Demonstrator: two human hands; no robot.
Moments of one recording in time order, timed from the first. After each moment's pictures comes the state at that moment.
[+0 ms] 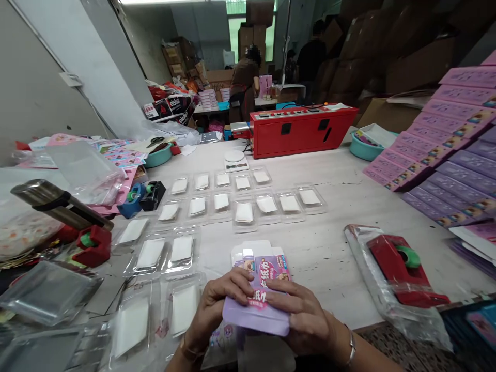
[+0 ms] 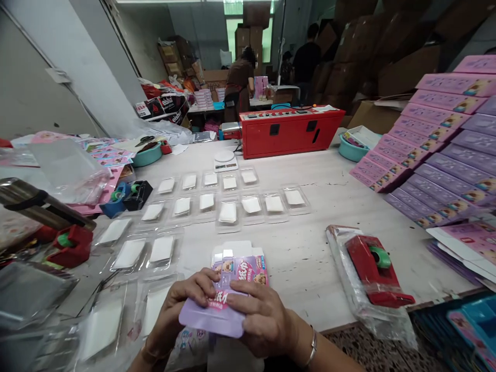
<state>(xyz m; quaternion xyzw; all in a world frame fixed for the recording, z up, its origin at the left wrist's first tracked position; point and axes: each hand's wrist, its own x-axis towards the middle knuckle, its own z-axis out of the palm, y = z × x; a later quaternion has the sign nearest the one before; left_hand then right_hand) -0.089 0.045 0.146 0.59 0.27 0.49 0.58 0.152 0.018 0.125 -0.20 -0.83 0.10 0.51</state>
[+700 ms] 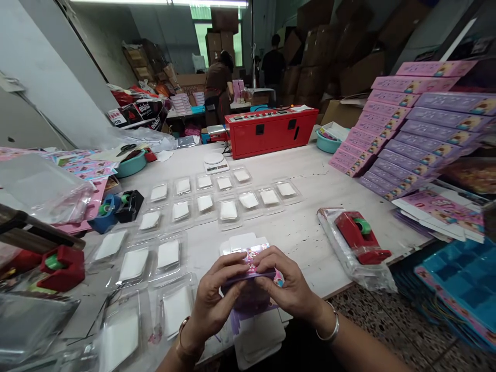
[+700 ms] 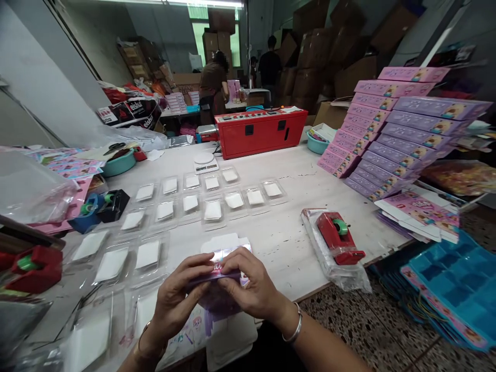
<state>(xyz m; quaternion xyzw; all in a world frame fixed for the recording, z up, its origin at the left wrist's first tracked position) -0.077 0.041 0.163 0.78 0.25 0.47 0.34 0.129 0.009 0.157 -0.34 -0.70 0.26 0.57</state>
